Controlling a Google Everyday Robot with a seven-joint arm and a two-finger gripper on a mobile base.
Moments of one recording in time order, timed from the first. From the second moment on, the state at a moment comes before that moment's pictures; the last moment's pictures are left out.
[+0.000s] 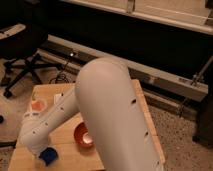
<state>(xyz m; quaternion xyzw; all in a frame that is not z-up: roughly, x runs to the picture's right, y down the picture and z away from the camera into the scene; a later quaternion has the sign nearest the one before) -0.325 0.305 0.721 -0.36 0.03 0.35 0.87</state>
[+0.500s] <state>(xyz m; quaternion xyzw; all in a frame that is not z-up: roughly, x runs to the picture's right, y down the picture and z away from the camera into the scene) -0.322 0.305 0.729 -0.36 0.04 0.34 0.87</state>
